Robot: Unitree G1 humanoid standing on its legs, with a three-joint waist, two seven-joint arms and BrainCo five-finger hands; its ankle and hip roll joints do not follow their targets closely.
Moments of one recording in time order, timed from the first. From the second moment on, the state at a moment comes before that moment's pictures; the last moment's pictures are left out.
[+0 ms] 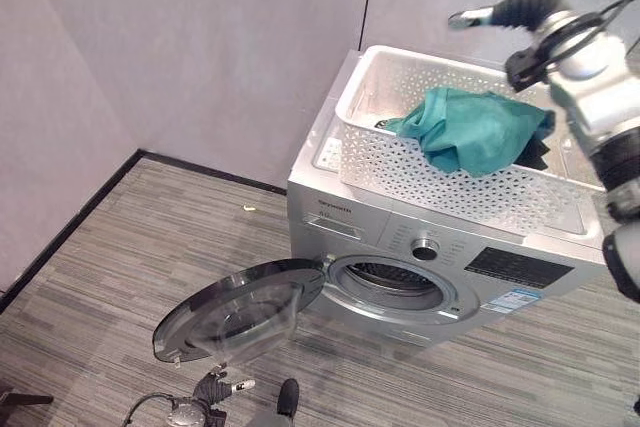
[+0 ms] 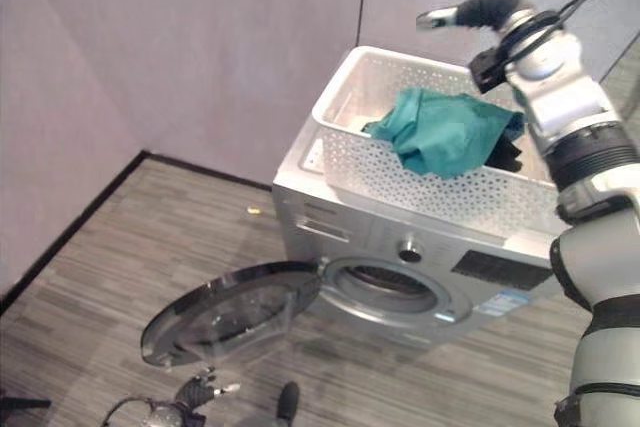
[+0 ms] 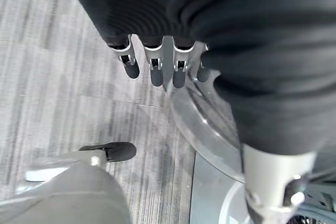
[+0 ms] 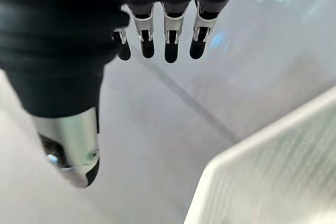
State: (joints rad) left arm 0.02 0.34 -0.37 1.03 -0.35 -0.06 0.02; right arm -1.32 -0.84 0.76 0.68 0.49 -0.05 0.07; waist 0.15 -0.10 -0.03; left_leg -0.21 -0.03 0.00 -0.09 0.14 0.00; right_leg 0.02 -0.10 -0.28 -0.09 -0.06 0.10
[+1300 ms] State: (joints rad) left arm 0.04 0.31 -0.33 1.08 -0.26 -0.03 -0.06; right arm -1.61 -1.48 1.20 -0.08 0.17 -0.07 0.37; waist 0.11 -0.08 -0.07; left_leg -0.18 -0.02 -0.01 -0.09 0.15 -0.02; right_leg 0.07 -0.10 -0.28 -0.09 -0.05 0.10
